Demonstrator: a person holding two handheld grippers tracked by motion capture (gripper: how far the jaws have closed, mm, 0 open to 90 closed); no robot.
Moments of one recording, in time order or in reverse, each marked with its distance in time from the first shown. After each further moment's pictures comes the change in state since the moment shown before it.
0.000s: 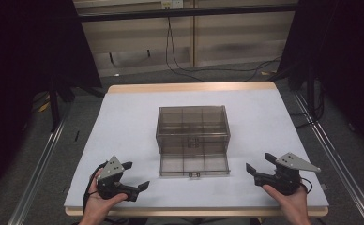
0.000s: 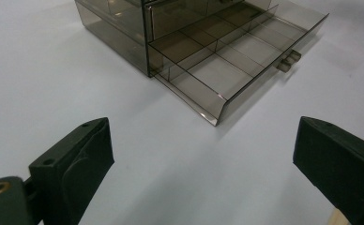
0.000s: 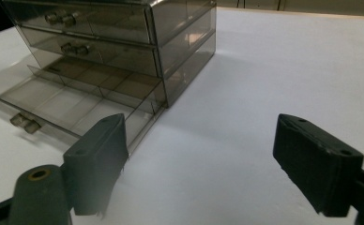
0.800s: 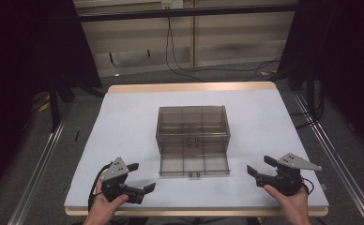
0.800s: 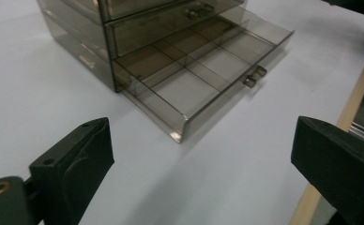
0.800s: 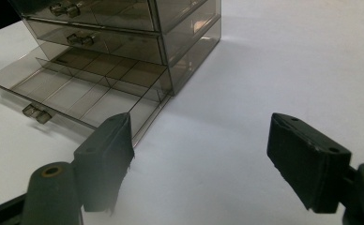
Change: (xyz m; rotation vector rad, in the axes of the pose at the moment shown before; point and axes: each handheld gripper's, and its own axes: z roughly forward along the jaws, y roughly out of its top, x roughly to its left) left arm -0.019 0.012 0.004 -0.010 -0.061 -0.008; right arm -0.002 0.000 -0.004 0.056 0.020 0.019
